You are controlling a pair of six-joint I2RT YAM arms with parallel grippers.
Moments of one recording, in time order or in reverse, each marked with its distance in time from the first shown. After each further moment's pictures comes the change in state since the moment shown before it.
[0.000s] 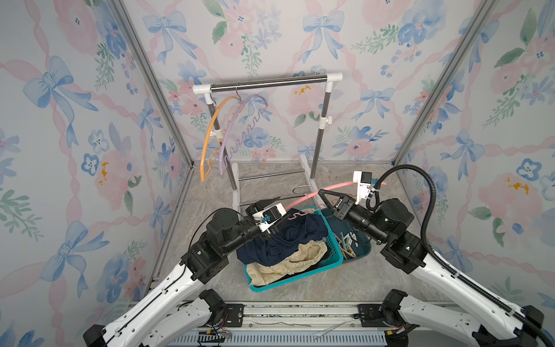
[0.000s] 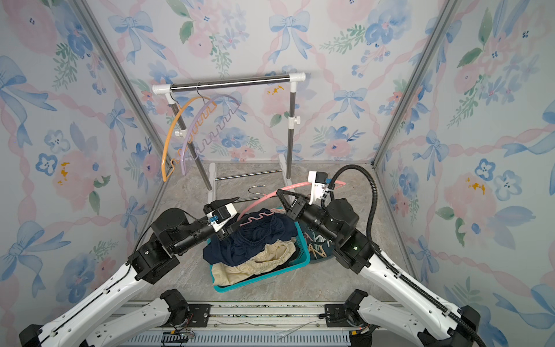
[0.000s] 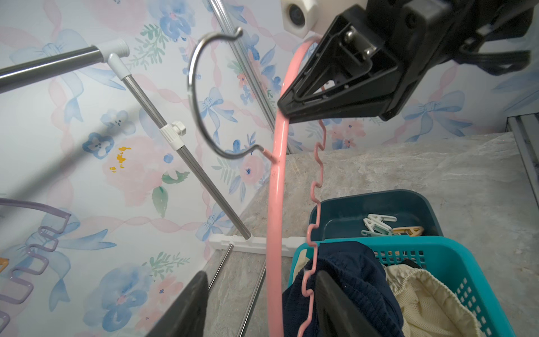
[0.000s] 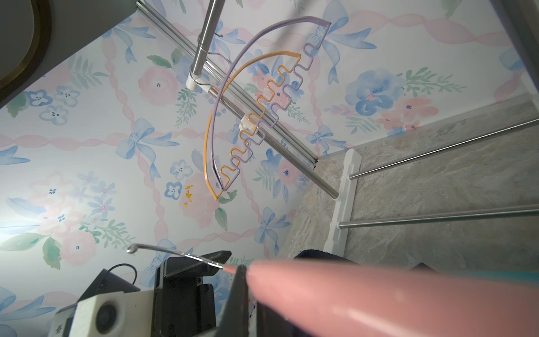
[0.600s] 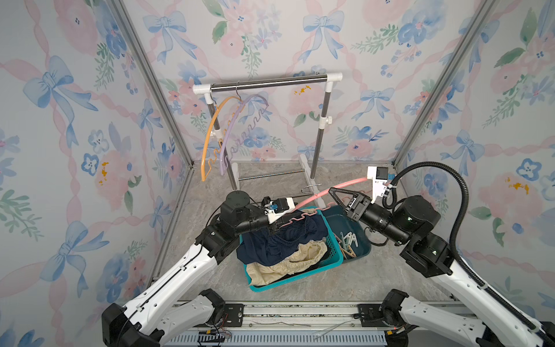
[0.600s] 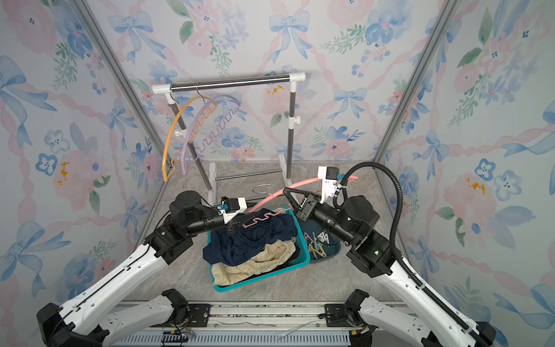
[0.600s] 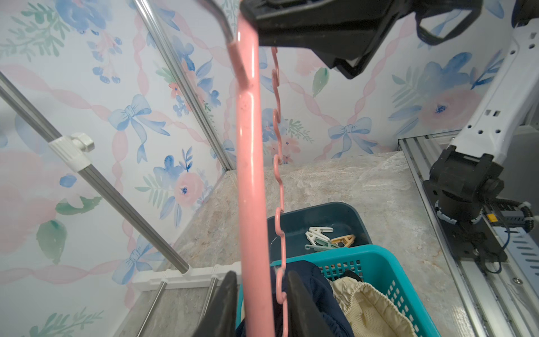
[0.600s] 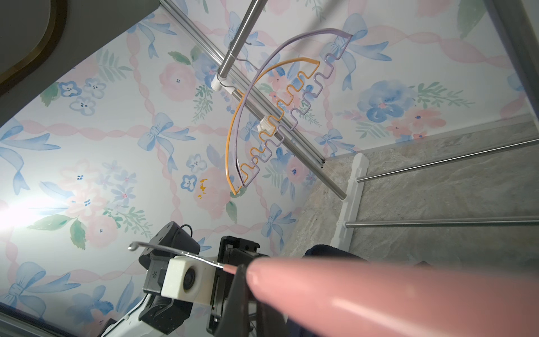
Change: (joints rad) left arm 0.063 0.213 0.123 -0.011 0.351 -0.064; right arm -0.017 -0.051 0.149 -0.200 -0.047 -0.051
